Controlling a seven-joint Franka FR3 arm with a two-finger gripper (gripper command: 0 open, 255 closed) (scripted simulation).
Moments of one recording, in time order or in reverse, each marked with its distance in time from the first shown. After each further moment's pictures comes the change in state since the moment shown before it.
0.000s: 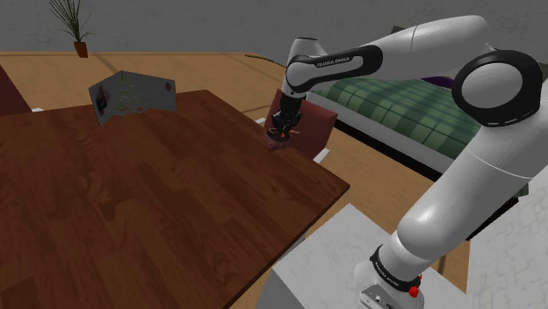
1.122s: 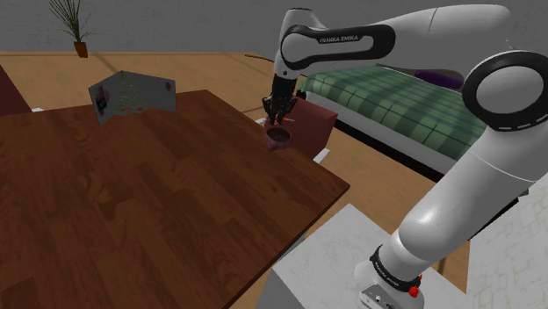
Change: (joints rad) arm 0.051 -0.035 0.052 0.135 0.008 -0.170 0.101
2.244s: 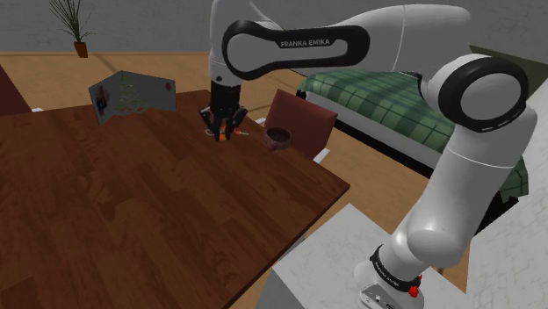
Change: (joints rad) arm 0.230 0.195 0.179 0.223 -0.072 -0.043 0.422
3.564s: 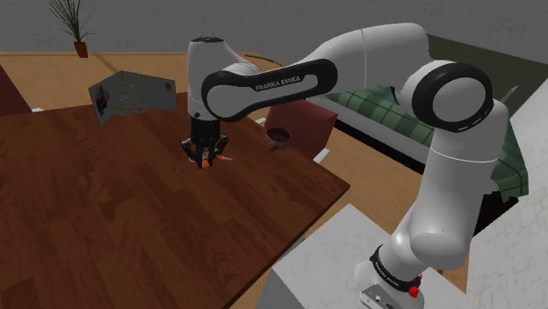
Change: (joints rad) arm 0.073 0.141 0.014 -0.037 -0.066 0.164 0.113
